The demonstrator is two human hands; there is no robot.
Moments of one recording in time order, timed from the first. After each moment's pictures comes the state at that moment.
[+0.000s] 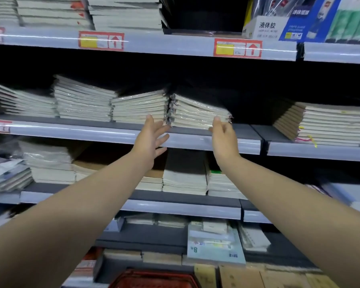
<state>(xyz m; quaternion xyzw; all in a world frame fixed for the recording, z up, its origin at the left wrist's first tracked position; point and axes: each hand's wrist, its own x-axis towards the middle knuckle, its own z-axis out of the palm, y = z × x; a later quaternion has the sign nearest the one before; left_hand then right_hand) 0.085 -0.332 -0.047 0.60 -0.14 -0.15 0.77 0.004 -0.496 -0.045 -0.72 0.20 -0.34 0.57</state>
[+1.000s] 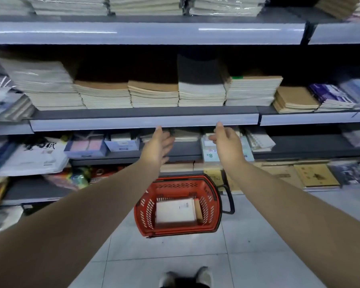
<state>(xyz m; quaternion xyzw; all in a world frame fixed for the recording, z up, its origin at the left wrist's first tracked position) 0.012 -0.210 -0.231 0.66 0.00 -0.36 0.66 -0.085 -0.363 -0.232 -0.71 0.38 -0.20 0.56</state>
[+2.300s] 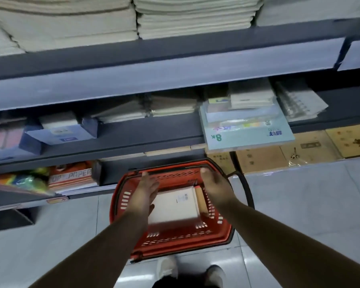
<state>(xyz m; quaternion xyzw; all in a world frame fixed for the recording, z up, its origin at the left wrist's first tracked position) 0.072 -0.260 -0.513 0.31 0.27 -0.41 0.82 -0.034 -0.417 -0.539 -0.69 0.41 0.03 0.59</state>
